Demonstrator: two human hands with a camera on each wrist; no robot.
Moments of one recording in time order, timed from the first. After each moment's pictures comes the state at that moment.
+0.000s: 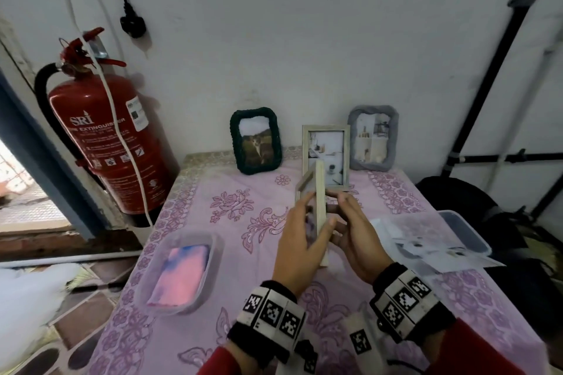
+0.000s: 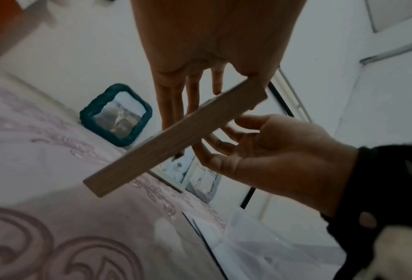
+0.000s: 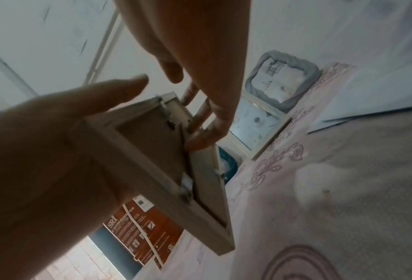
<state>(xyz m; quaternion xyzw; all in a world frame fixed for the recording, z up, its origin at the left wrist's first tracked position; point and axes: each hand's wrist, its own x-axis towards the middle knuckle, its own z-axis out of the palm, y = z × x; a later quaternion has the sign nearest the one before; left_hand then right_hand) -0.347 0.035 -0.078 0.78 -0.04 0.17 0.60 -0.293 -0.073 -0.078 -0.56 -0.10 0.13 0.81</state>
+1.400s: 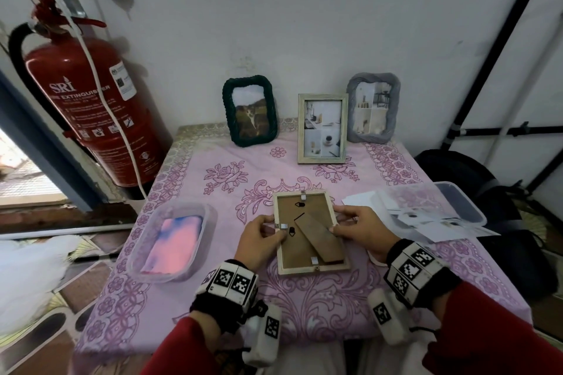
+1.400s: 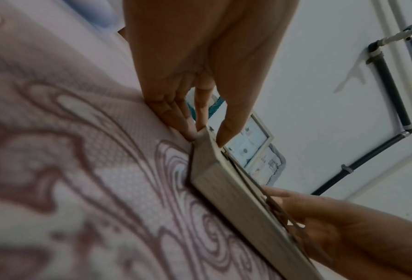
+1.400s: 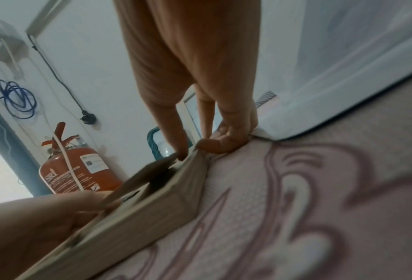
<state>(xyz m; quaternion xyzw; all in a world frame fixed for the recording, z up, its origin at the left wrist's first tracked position) -0.342 0.093 -0.150 0.82 0.16 0.04 0.55 -0.279 -0.113 -0.133 -0.77 -0.06 0.18 0.61</state>
